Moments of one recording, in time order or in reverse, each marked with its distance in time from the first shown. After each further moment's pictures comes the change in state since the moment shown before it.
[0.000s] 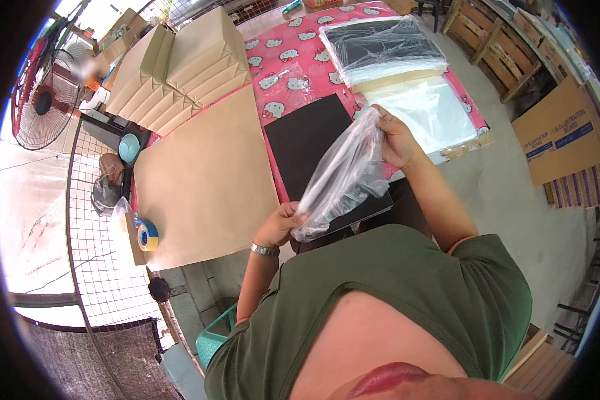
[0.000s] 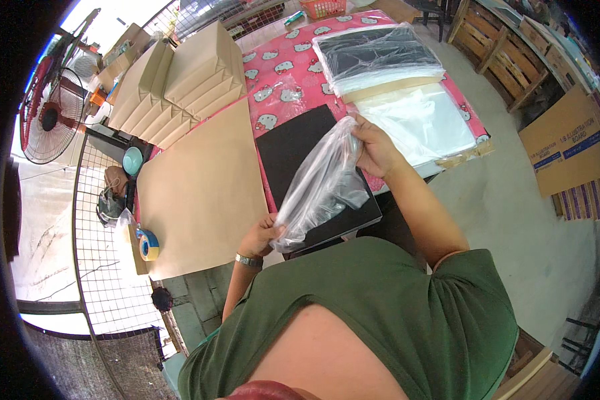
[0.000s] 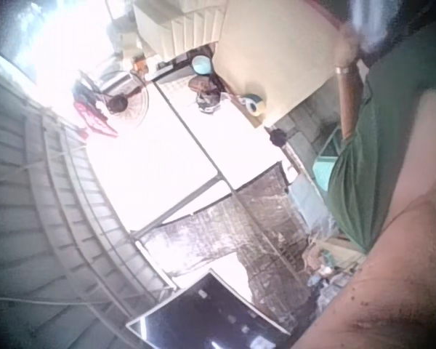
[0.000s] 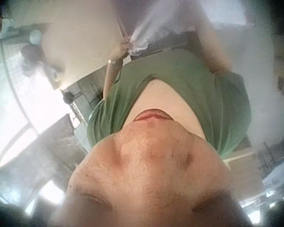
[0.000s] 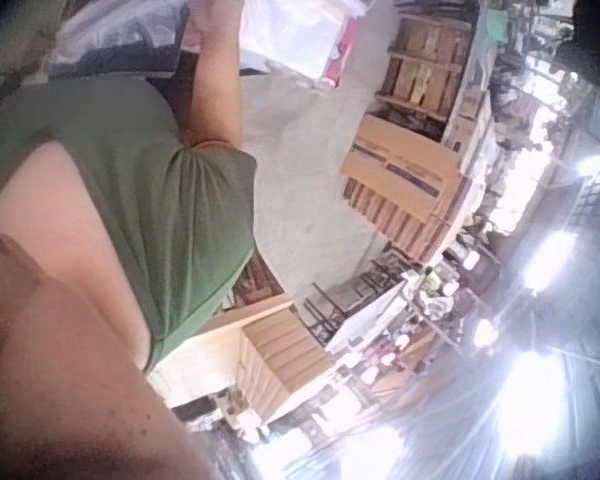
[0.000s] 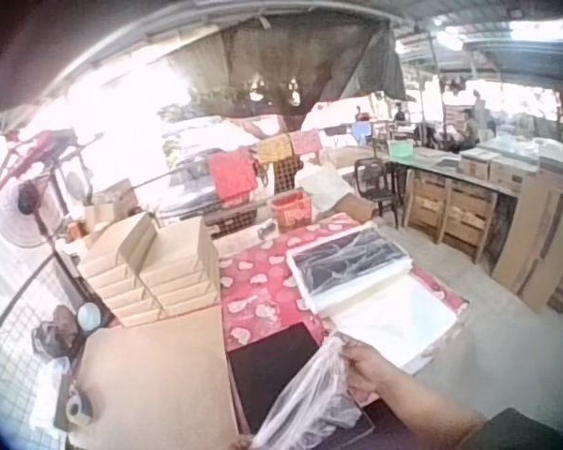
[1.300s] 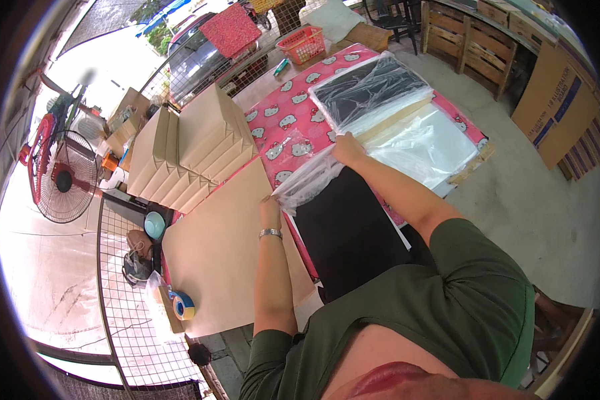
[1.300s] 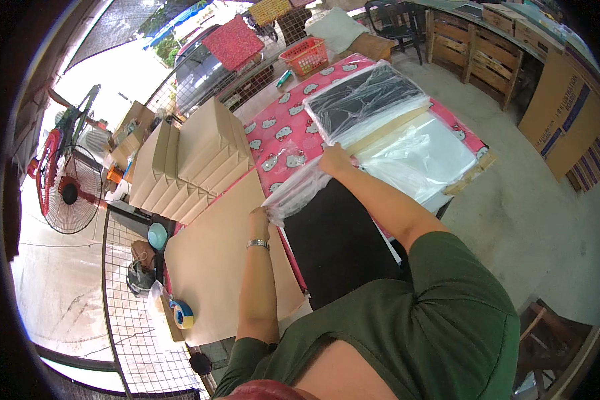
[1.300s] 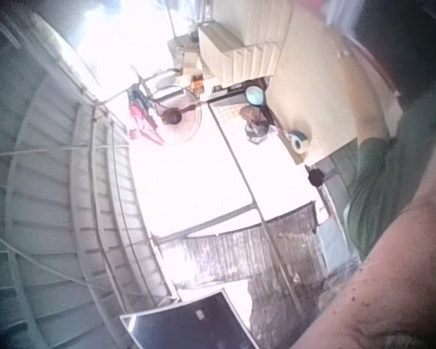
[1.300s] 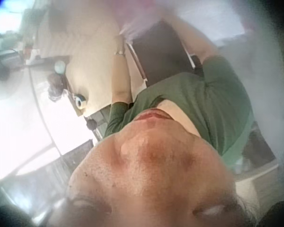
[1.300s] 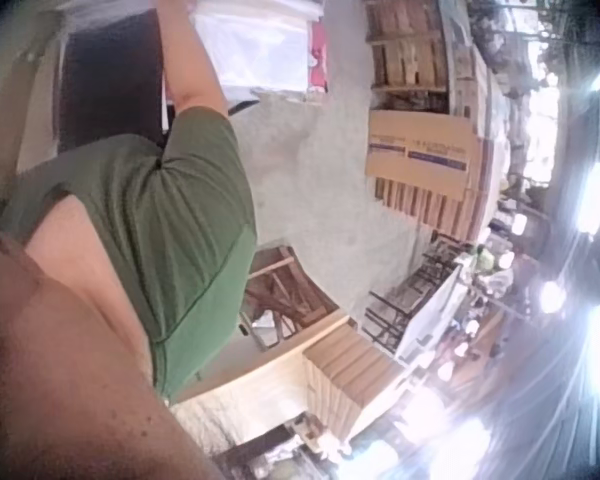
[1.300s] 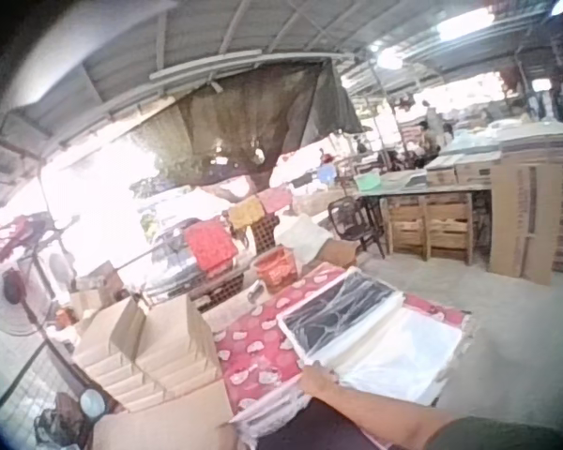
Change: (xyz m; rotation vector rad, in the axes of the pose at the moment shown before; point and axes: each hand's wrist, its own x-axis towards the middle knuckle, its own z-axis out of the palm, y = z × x) left_hand 0.171 0.064 -0.120 0.370 0.902 0.047; right_hand 0.188 0.035 -0.095 -2.178 0.411 -0.074
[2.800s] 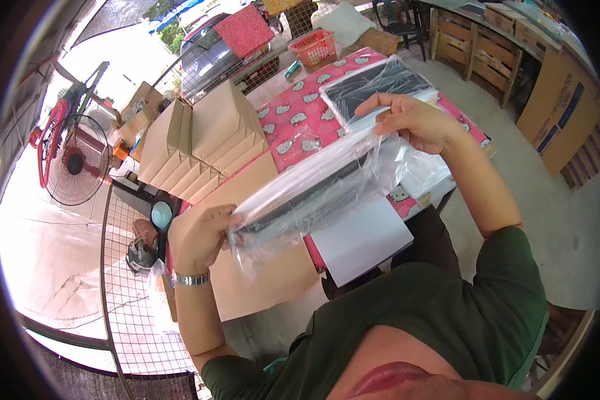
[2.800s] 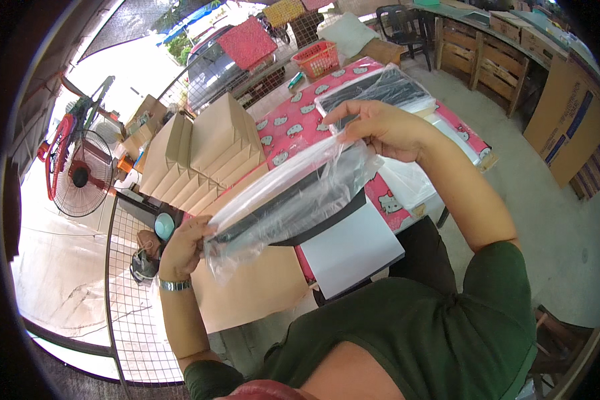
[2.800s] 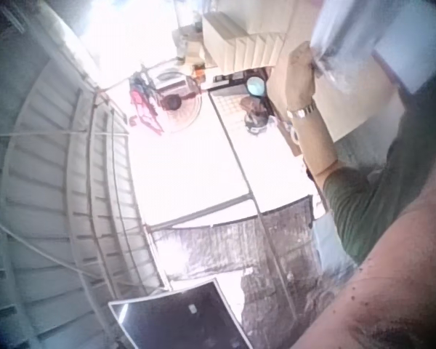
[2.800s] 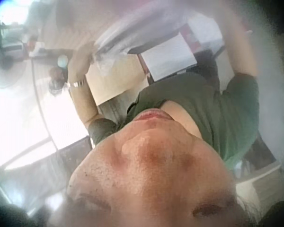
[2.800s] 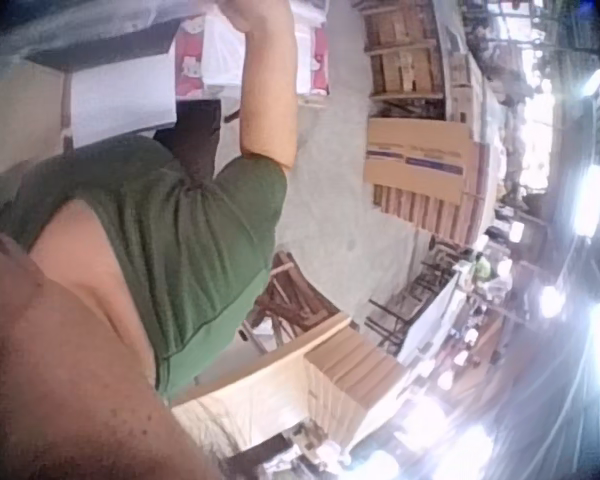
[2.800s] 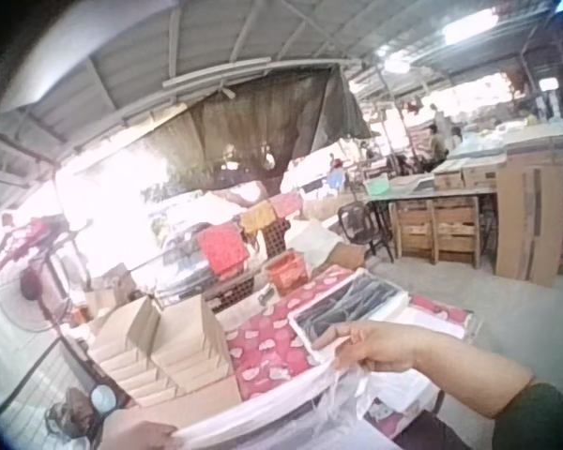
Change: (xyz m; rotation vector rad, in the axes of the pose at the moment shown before) left_hand -0.219 0.198 -0.160 0.071 -0.478 0.096; right_hand -0.160 -0.036 -0.304 1.519 -0.404 -0.079
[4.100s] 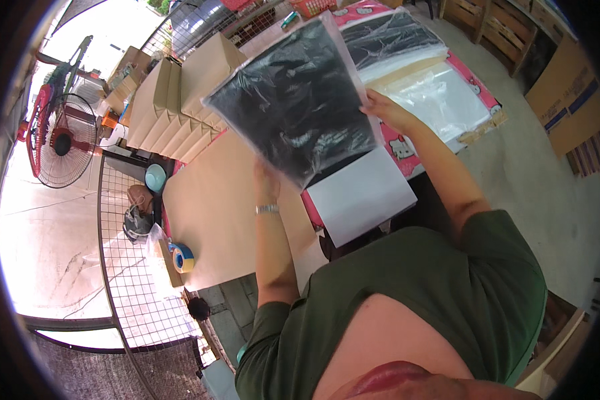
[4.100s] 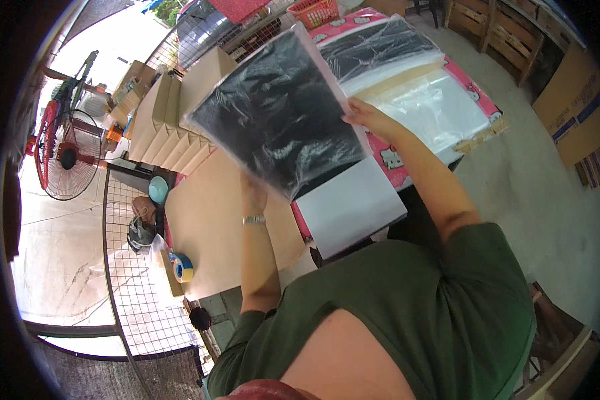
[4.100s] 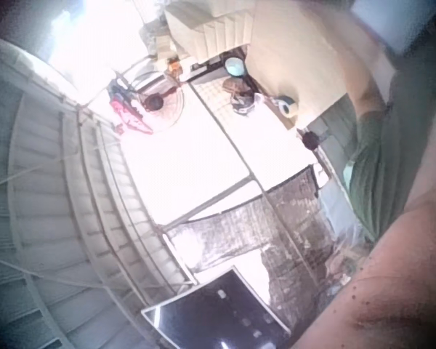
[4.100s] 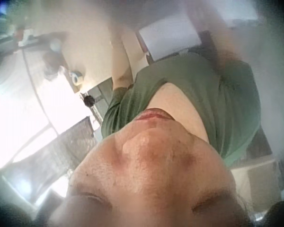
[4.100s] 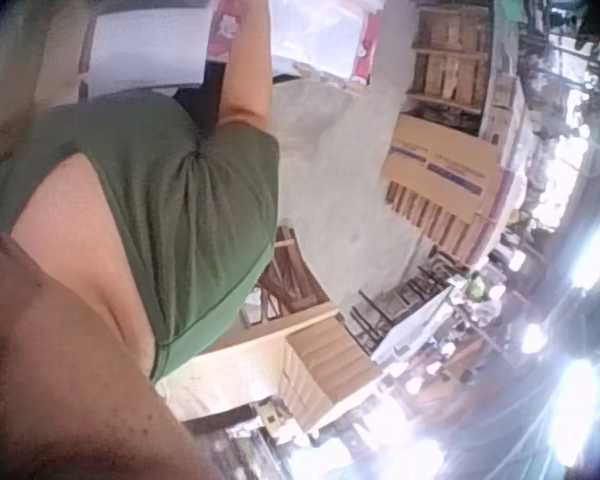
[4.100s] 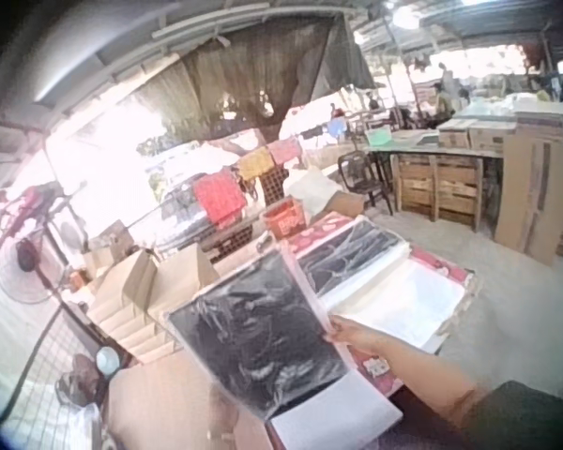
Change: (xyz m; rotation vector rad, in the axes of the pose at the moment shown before) left_hand 0.174 -0.228 0.056 -1.027 0.070 0.377; right_hand 0.075 0.221 -0.070 -0.073 0.206 -0.137
